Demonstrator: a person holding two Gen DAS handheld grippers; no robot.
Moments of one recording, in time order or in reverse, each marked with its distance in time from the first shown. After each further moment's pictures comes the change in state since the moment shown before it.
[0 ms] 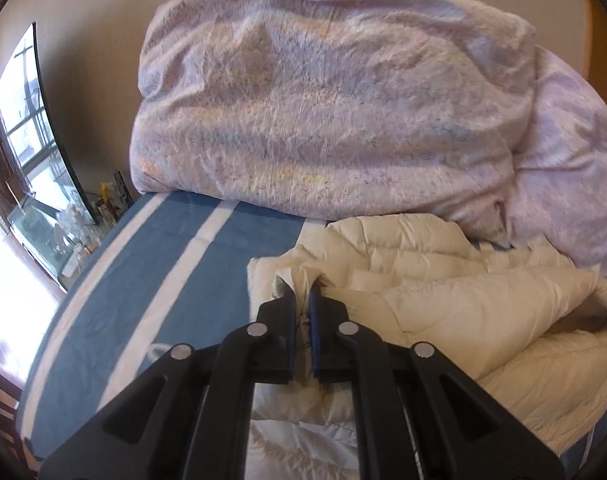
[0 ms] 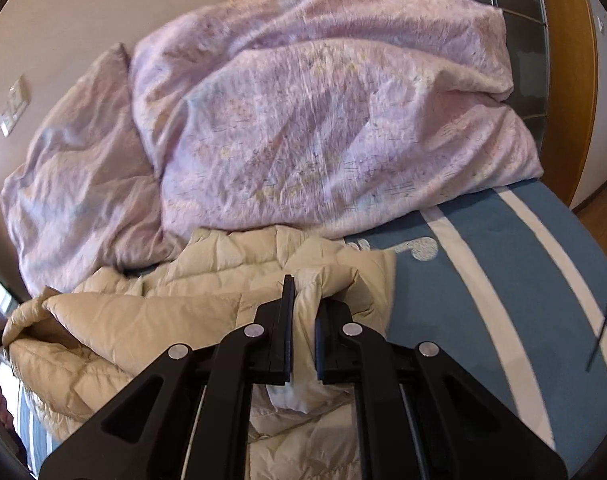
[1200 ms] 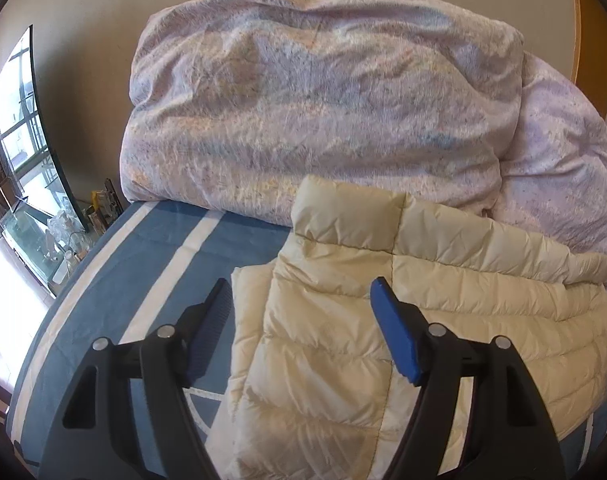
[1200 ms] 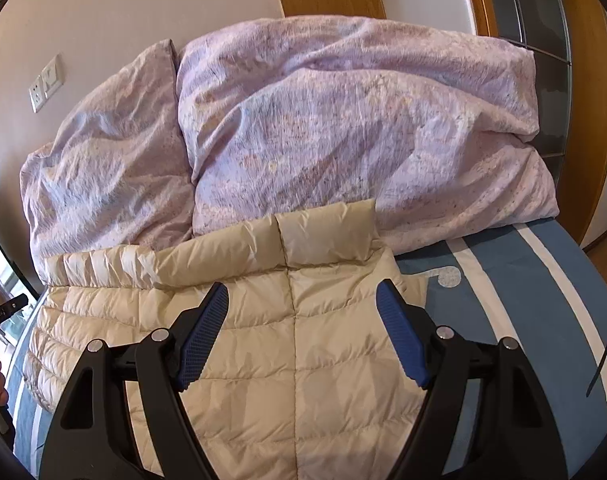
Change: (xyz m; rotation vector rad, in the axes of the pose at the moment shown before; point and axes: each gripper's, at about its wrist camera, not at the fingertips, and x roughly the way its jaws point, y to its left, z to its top) left arm -0.006 -0.006 -0.005 0.016 -0.051 -0.033; right arm -0.016 0.030 -0.008 -0.122 -0.081 0.051
